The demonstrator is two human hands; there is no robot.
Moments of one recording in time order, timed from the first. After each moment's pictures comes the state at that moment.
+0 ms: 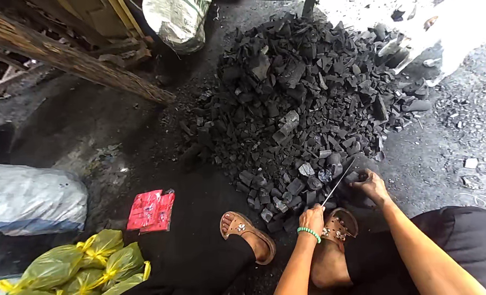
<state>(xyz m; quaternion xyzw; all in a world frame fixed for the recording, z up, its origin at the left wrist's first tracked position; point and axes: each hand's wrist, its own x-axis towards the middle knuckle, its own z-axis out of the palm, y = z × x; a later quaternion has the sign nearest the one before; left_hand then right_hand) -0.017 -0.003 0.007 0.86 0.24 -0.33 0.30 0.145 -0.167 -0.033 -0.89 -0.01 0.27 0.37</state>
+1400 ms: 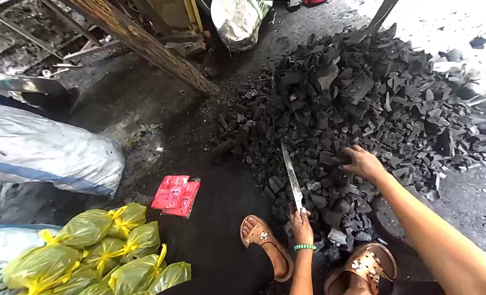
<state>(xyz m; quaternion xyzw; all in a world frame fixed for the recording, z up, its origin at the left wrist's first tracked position) -0.047 0.088 -0.012 0.66 0.50 0.12 0.54 0.224 0.022 0.031 -0.89 -0.34 0.21 0.19</state>
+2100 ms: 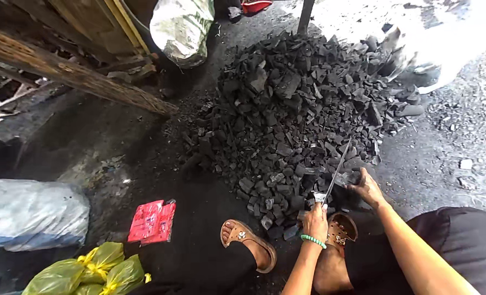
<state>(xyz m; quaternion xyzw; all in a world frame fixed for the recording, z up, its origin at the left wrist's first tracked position) -0.011 -0.013 0.030 0.85 0.27 -0.19 0.40 0.147 -0.165 -0.036 -0.89 -0.04 0.24 0.38</state>
